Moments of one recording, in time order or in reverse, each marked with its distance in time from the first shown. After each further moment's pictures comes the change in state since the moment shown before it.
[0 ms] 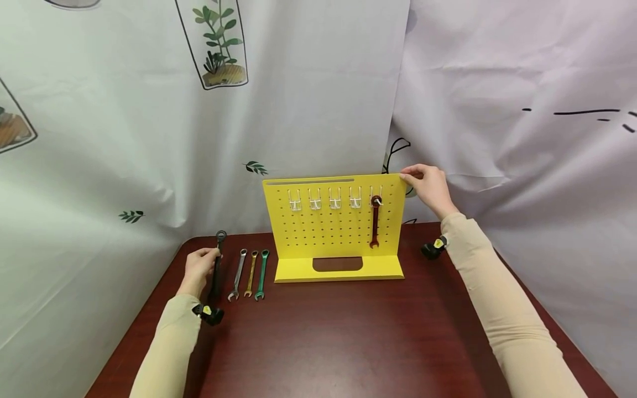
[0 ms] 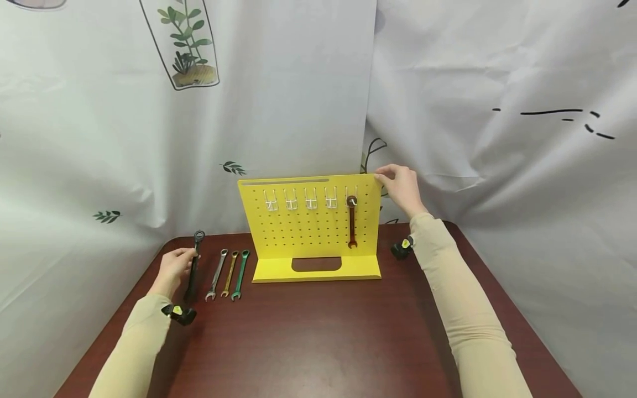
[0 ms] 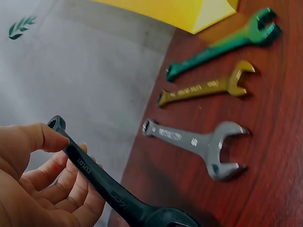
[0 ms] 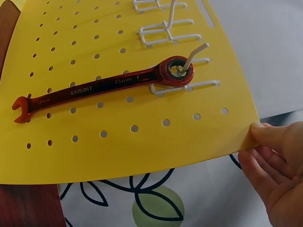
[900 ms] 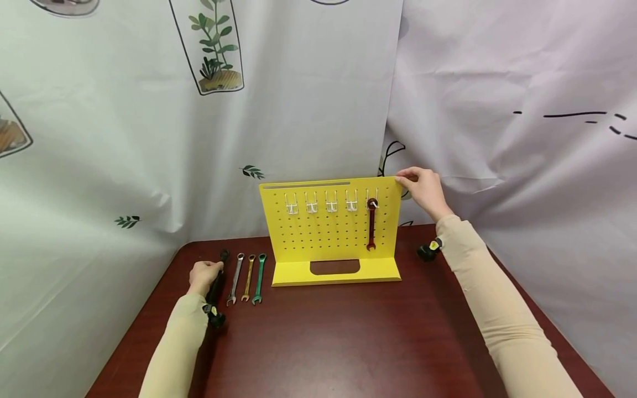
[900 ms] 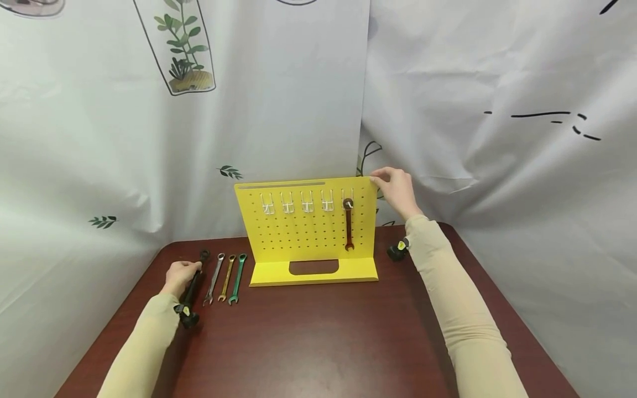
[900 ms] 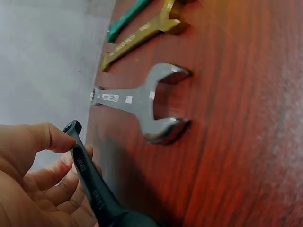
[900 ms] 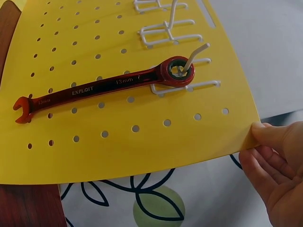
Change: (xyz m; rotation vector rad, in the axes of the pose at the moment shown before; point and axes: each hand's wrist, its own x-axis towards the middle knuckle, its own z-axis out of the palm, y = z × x) left_hand 0.010 -0.024 0.003 0.496 -0.006 0.036; right_hand -0.001 -0.003 0.001 -0.003 0.004 -0.004
